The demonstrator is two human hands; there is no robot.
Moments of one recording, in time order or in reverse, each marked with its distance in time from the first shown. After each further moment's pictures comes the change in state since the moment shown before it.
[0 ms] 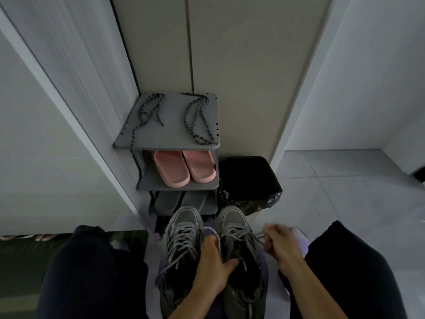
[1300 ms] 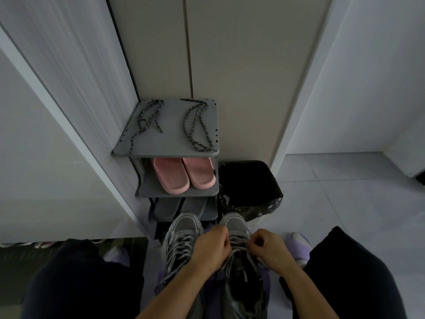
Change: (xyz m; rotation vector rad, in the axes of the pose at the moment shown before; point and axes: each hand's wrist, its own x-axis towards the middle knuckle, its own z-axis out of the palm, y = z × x) left_hand 0.045 0.025 -0.018 0.516 -0.053 0.275; right_hand 0.005 -0.004 0.008 -0.861 -0.248 -0.261
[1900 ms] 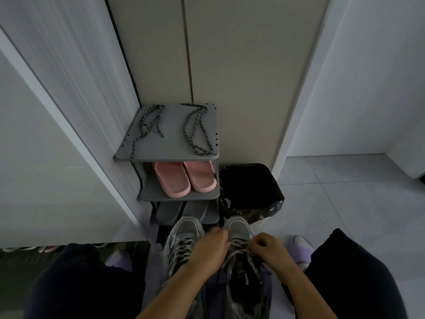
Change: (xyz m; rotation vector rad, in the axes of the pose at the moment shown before) left_hand 0.005 -0.004 -0.002 0.177 -0.140 0.027; right_hand 0.000 0.001 0.003 0.300 -0.041 0.105
